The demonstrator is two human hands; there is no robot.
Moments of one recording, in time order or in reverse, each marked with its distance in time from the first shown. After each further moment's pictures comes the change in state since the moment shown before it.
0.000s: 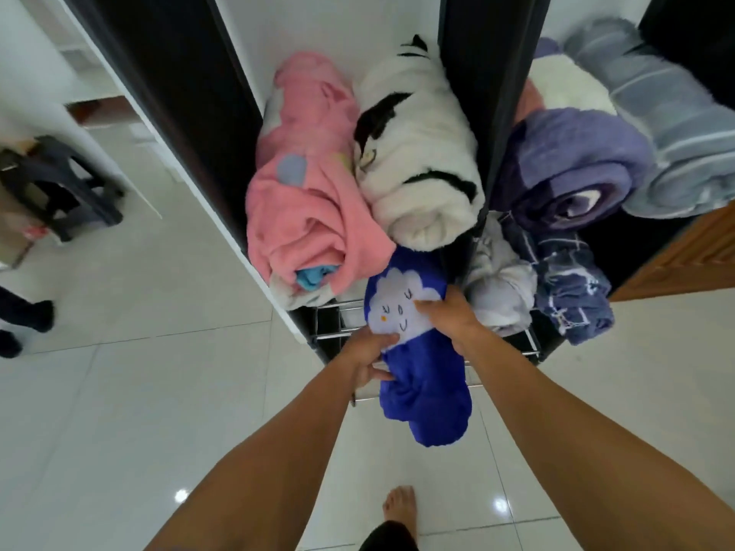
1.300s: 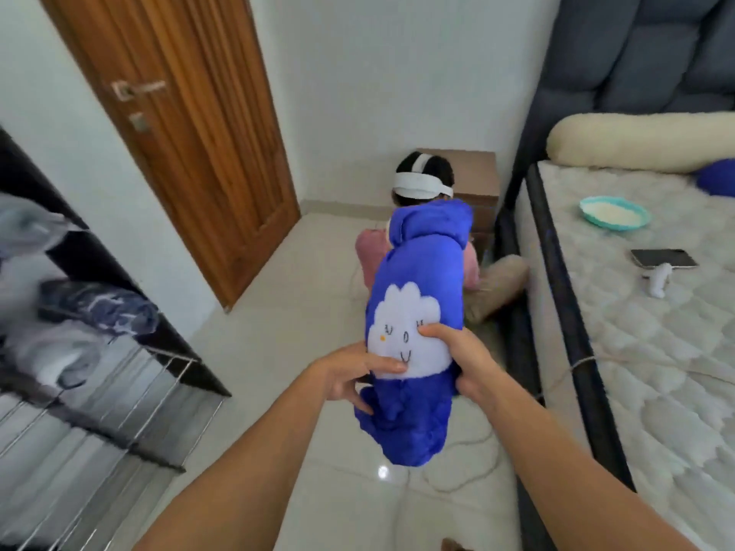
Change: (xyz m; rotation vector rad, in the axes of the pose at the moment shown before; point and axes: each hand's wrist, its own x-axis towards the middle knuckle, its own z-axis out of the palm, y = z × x) left_hand -0.416 -0.340 0.327 1.257 -1.078 0.030; right_hand -0.661 0.302 -0.279 0.971 0.916 -0.056
